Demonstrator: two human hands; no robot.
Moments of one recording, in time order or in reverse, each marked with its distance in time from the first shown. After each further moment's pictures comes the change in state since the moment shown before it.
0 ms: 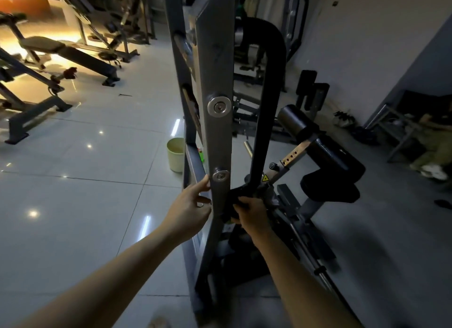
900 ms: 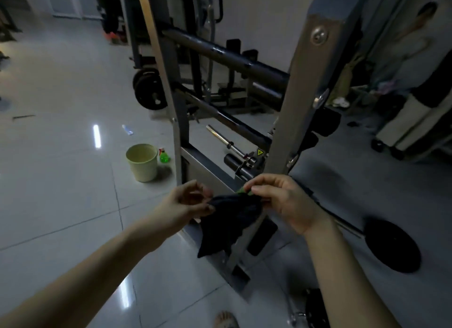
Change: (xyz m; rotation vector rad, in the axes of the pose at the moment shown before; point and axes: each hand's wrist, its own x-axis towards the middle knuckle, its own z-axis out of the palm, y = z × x) left_hand 0.077 -0.091 -0.237 -0.367 -0.714 -0.003; right_hand -0.050 -0.149 0.151 0.338 0.109 0.027
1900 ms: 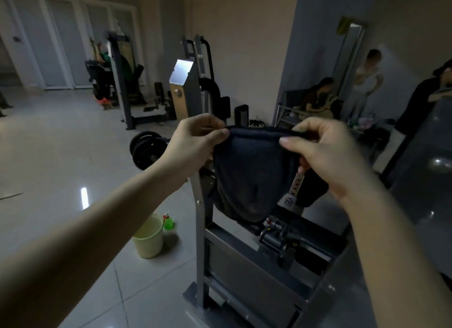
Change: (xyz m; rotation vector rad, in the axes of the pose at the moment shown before) left_hand 0.158 0.235 -0.164 0.201 0.173 0.540; right_hand 0.160 -0.222 0.064 -0.376 0.595 -0.432
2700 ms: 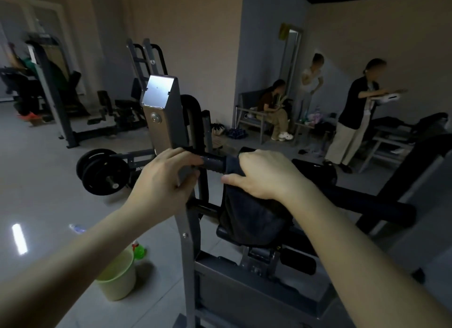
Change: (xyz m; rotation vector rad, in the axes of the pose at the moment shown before) left_hand 0.076 -0.093 -0.058 0.672 -0.122 0.590; right_hand 0.090 0.018 0.094 -1.207 -0.370 -0.017
